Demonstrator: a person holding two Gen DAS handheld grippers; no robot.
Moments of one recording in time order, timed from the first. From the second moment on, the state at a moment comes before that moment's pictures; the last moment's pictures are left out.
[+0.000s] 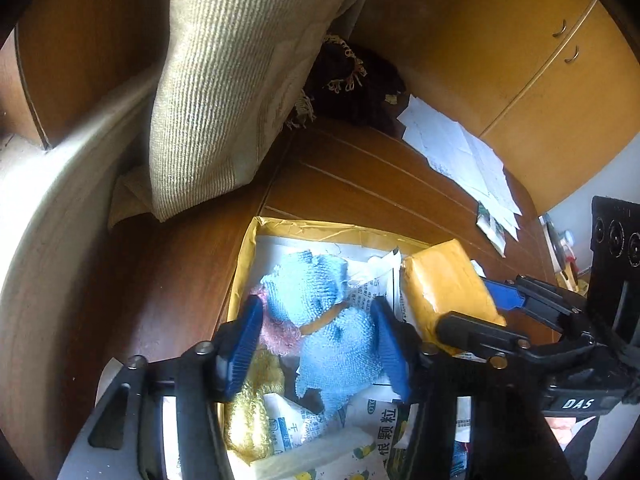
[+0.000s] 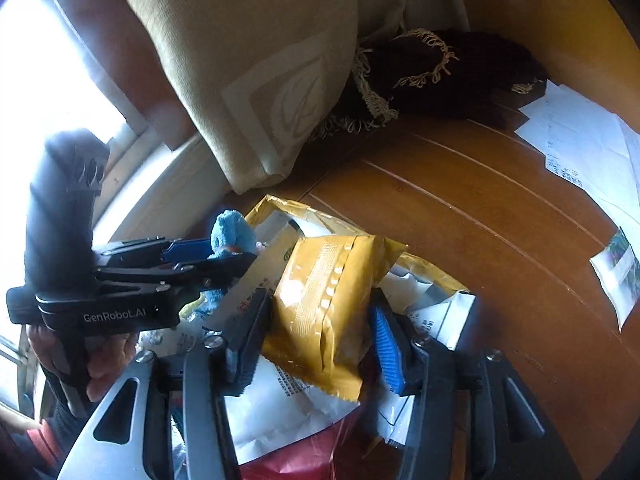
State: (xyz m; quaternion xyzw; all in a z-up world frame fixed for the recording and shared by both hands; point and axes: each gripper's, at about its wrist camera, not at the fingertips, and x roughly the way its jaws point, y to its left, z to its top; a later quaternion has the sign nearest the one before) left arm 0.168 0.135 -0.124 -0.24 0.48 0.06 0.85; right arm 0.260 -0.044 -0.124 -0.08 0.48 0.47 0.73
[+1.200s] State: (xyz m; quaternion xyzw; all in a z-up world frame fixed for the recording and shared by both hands) left arm 0.074 0.059 -0.061 -0.25 0.33 0.04 0.91; right arm 0.430 -0.189 -0.158 0.07 0.53 0.15 0.84
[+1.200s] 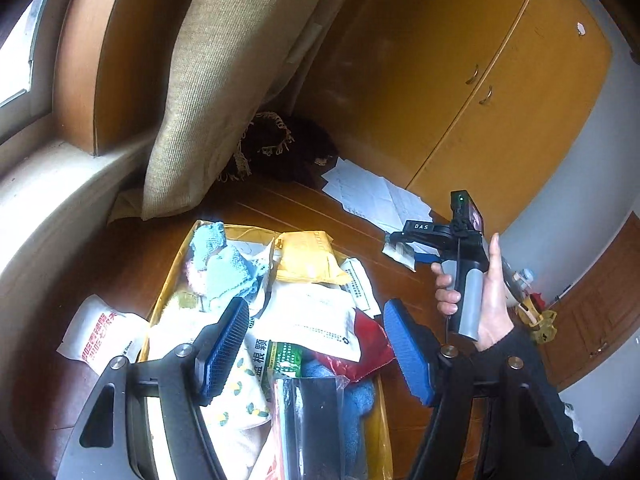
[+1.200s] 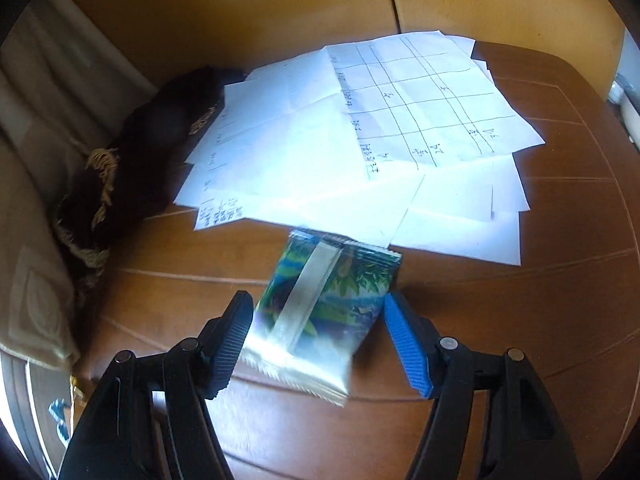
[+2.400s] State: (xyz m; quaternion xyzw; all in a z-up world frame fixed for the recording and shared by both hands) left arm 0.047 0.176 -0.146 -0.36 0.46 0.27 0.77; right arm 0.257 -0.171 -0.165 -0.05 0.46 0.24 0.85
